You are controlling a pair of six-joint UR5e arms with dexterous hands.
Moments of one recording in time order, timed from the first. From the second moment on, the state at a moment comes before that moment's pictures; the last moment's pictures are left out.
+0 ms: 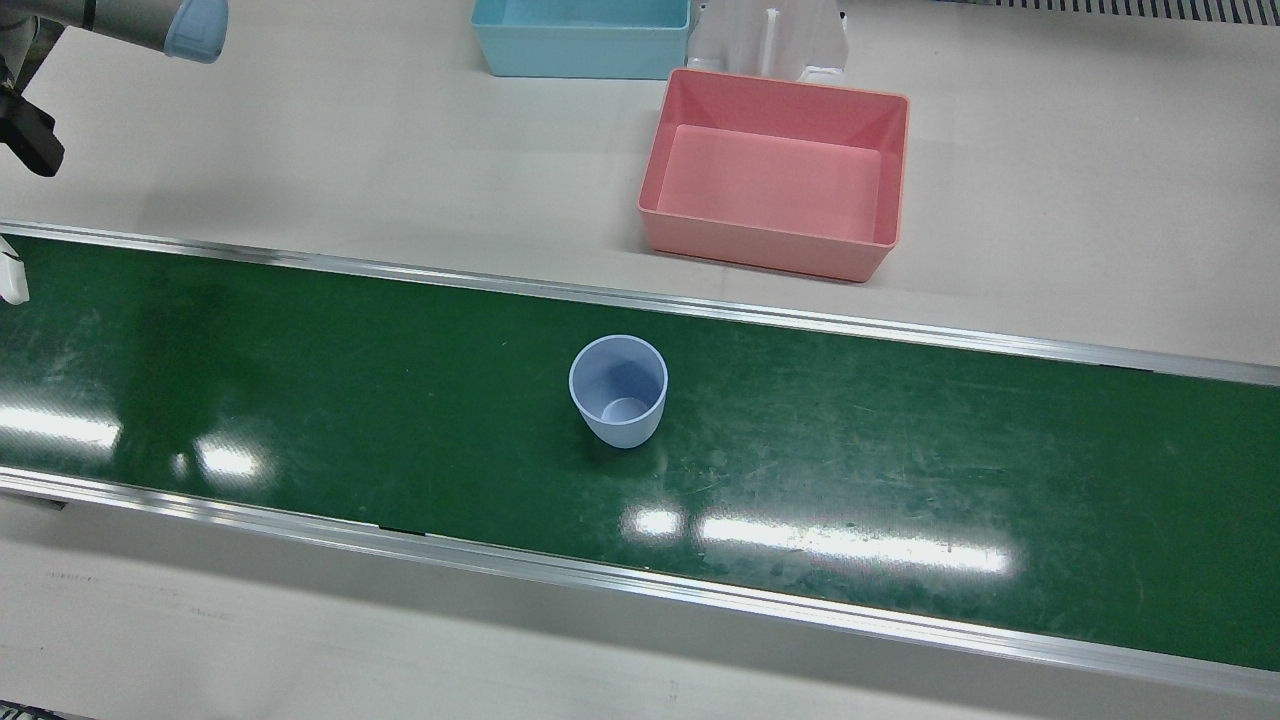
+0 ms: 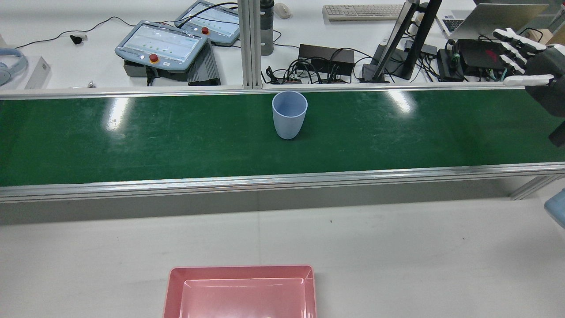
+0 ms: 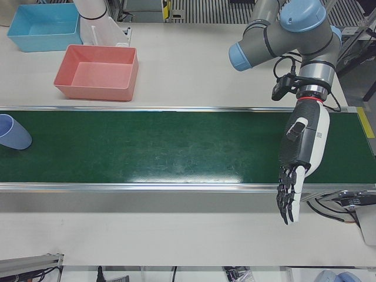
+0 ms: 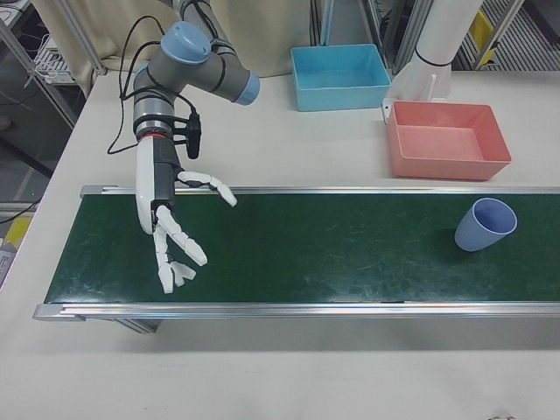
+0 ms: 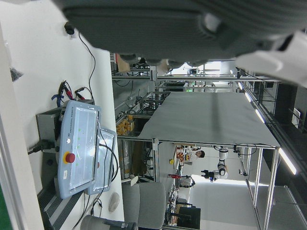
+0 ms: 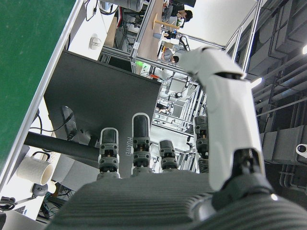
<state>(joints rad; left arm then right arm) -1.45 -1.85 -1.63 0.28 1.81 -0.01 1.25 -1.55 1.83 -3.26 -1.41 -0.30</state>
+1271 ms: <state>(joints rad) -1.45 -1.85 -1.63 0.28 1.81 -0.01 1.07 -1.45 1.84 -3.27 -1.37 -0.33</state>
